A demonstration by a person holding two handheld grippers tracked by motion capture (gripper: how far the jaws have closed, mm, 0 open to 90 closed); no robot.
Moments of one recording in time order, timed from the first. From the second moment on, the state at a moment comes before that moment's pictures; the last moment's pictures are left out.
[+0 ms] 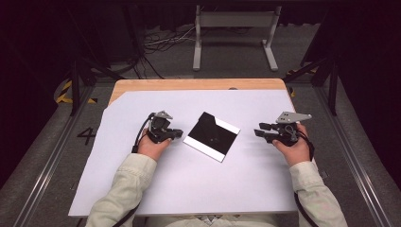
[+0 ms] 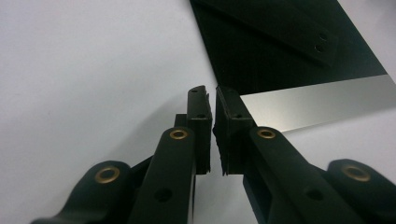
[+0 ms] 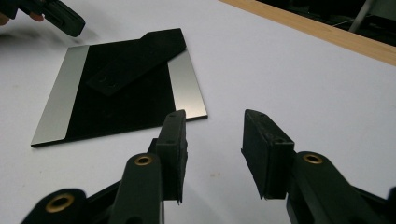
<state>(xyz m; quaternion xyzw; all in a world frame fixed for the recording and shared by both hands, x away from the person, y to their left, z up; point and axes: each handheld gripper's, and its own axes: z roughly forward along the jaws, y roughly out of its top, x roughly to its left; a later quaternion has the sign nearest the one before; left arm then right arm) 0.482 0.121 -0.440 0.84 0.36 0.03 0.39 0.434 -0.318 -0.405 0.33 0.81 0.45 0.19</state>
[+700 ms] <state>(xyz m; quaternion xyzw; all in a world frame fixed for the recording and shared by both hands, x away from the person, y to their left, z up) 0.490 0.112 -0.447 0.86 0.35 -0.05 0.38 0.424 -0.329 -0.401 0.34 0.80 0.44 0.20</state>
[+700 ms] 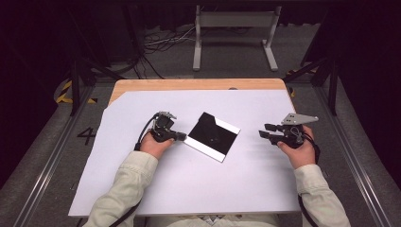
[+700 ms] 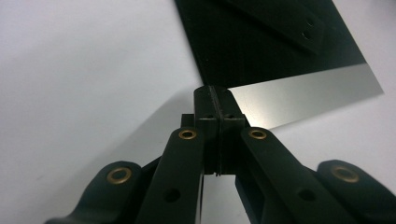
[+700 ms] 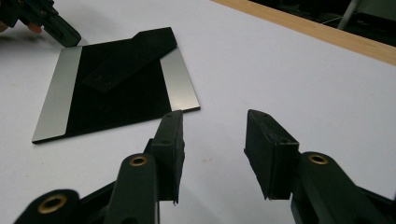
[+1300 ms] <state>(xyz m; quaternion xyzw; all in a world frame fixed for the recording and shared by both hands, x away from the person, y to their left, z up) 0.465 0.067 -0.441 0.90 0.26 -0.09 0.34 0.422 -0.327 -0.397 0.34 0.81 0.45 0.19</state>
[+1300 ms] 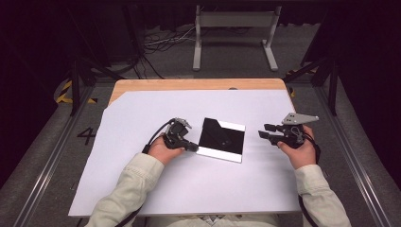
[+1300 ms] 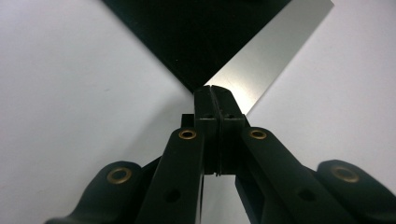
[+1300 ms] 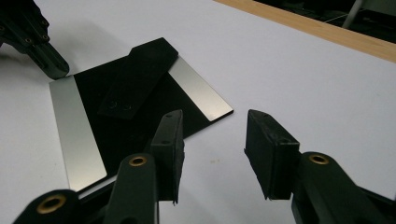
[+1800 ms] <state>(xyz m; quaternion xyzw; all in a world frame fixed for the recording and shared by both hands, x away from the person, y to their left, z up) 0.442 0.027 -0.441 0.91 0.21 -0.07 0.35 0.422 -0.323 -0.400 0.34 0.81 0.44 0.17</state>
